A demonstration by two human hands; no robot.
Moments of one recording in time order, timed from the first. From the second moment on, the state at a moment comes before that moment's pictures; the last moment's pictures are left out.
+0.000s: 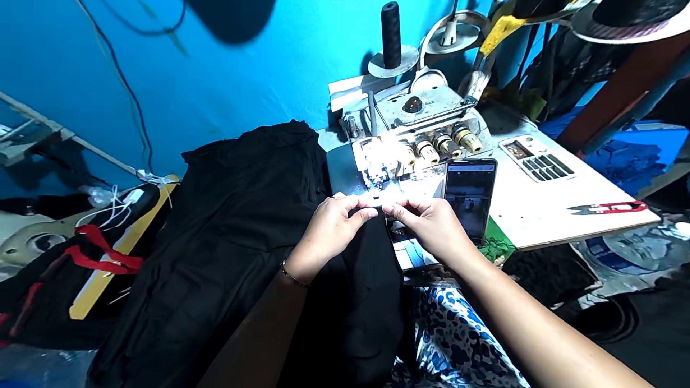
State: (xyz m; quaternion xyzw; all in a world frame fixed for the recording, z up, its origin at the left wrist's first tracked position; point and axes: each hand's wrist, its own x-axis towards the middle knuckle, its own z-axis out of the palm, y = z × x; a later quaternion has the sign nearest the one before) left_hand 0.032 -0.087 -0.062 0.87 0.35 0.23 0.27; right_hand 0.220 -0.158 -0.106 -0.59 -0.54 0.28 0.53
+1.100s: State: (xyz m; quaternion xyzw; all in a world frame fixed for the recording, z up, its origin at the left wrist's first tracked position) left_hand 0.060 -0.037 -0.075 0.82 0.49 0.14 0.28; right_hand 0.202 -0.125 -0.118 -0.73 -0.53 0.06 0.42
